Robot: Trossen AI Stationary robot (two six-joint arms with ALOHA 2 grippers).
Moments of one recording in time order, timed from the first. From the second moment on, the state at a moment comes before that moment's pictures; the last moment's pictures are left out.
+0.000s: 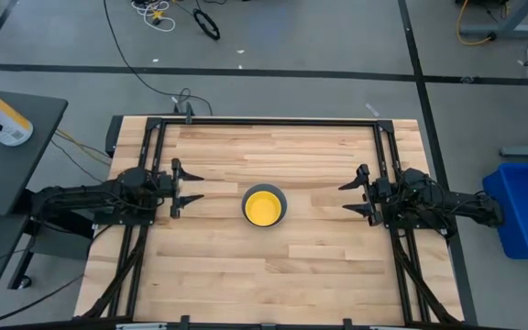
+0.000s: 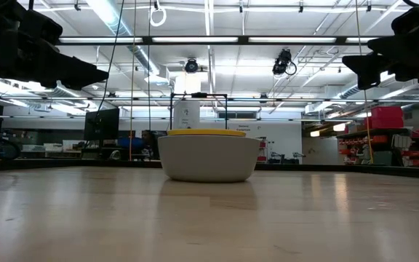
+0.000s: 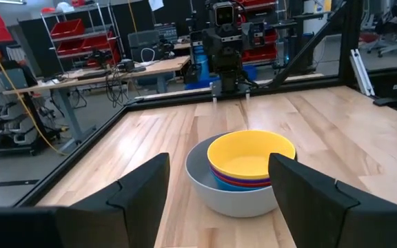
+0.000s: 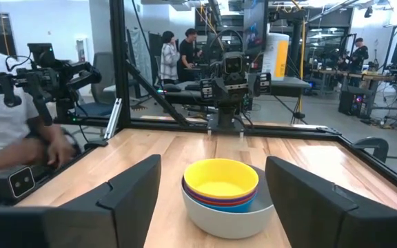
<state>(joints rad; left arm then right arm) 0.13 0.10 0.01 0.07 0.03 0.14 -0.14 0.01 0.01 0.06 -0.29 -0.01</state>
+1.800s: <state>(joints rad) 0.13 0.10 0.01 0.07 0.03 0.14 -0.14 0.01 0.01 0.06 -0.29 -0.01</state>
